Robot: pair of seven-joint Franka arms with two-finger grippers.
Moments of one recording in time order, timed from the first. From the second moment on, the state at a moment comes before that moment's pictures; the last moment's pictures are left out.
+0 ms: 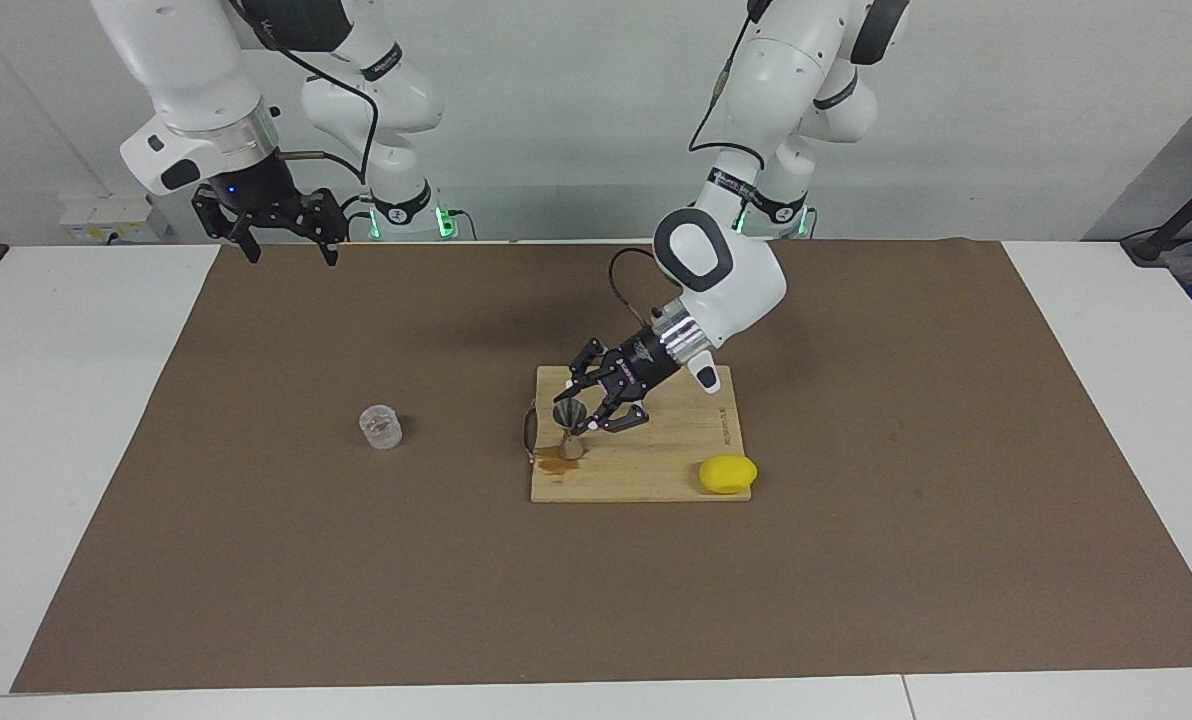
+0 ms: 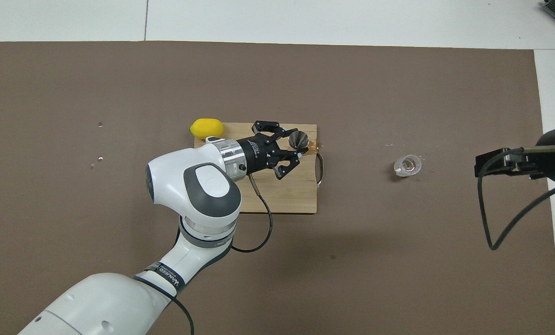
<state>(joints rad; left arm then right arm) -0.48 0.38 -0.18 -1.86 -1.65 2.68 -1.23 -0.01 -0.09 0.06 -1.68 -0.02 1.55 0.11</state>
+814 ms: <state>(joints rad) -0.48 0.37 -0.17 -1.84 -1.64 2.69 -1.23 -0.01 -0.09 0.06 -1.68 -0.02 1.56 0.28</state>
